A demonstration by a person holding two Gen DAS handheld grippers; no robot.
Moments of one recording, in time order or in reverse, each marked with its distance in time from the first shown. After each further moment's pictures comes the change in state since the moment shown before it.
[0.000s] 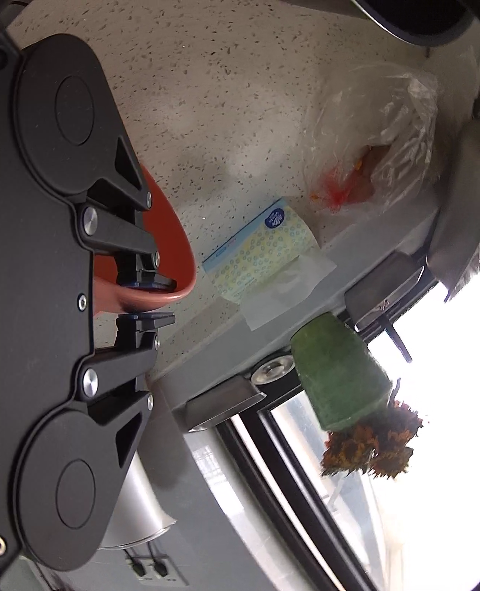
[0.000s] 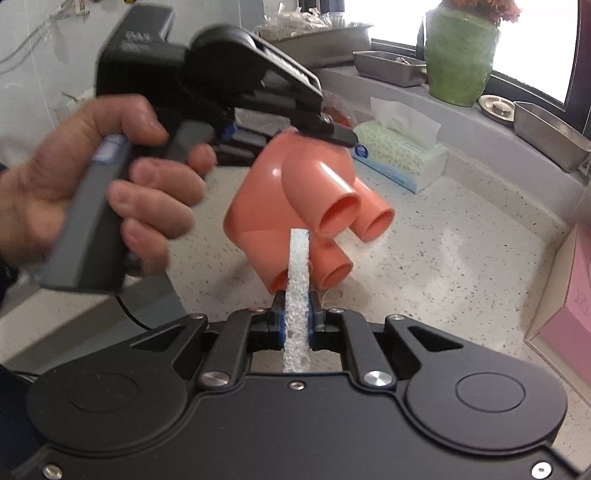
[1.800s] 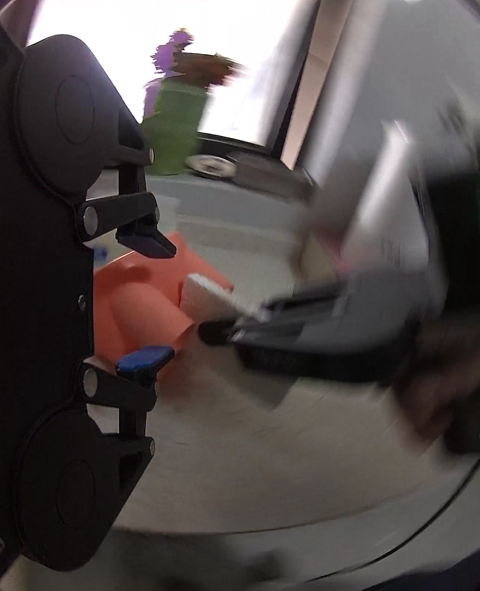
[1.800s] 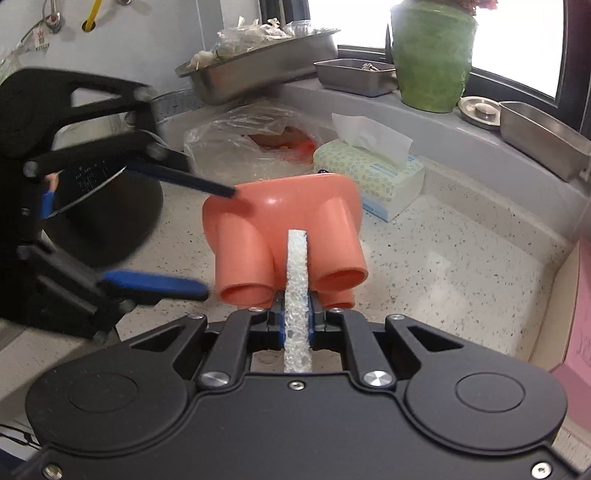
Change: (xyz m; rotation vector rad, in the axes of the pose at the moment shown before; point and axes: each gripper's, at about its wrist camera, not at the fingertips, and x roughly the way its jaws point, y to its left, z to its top) left arm -0.041 -0.063 -0.120 2.515 0.279 0.015; right arm 0.042 -0.048 0.033 0.050 -0.031 -0.036
